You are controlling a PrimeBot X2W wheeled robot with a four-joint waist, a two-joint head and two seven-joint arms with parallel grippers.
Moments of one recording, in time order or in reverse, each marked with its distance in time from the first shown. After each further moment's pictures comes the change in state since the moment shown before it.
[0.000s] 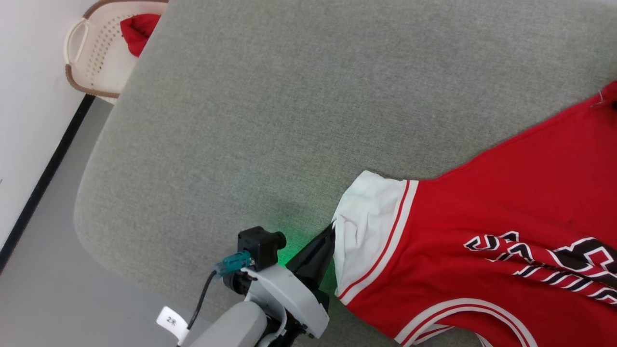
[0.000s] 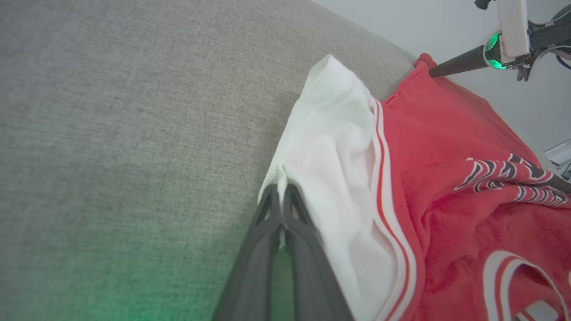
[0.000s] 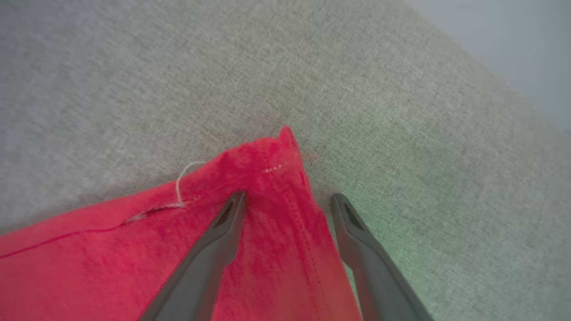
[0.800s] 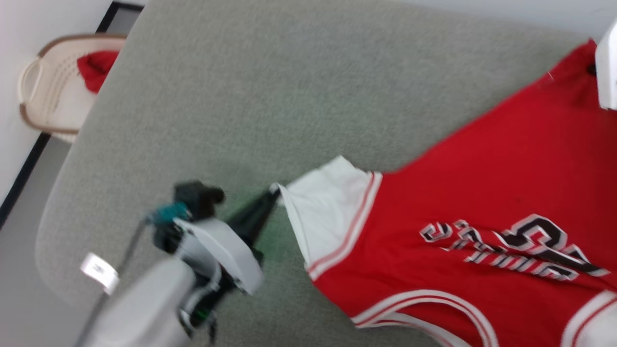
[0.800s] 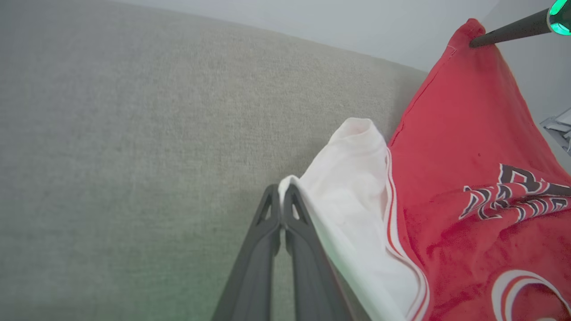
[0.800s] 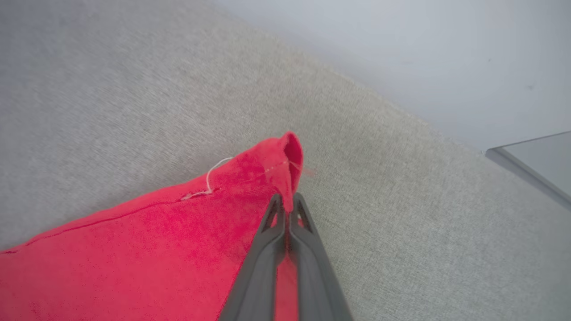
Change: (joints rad) left arm -0.090 0.213 0.052 -0.087 -0.075 0.003 0.166; right arm -0.123 0.107 0.037 0.050 0.075 0.000 0.006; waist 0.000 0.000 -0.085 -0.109
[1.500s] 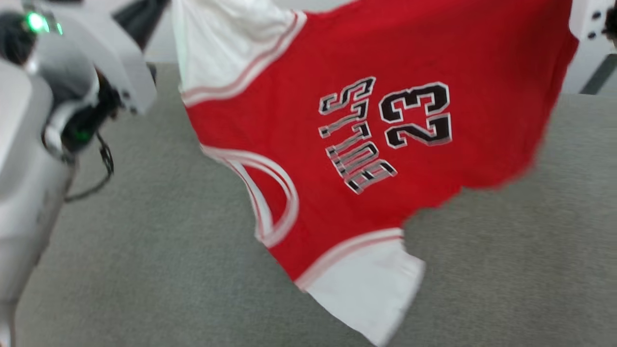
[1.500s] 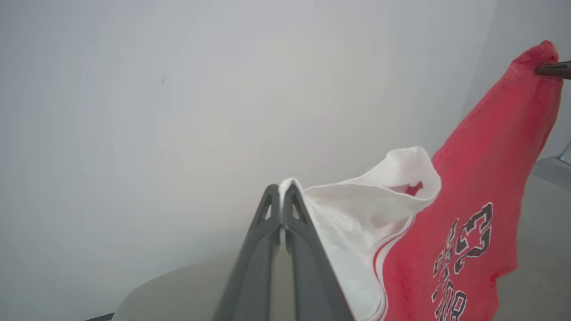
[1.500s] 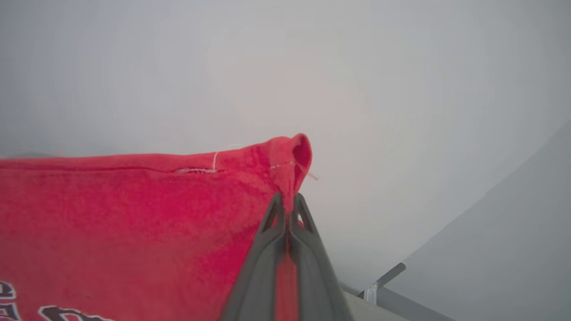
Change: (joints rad) left arm -0.537 0.204 0.103 0.028 0.012 0.018 0.334; right arm -0.134 0.128 -0.045 0.056 -0.122 0.000 -0.454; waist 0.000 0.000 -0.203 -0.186
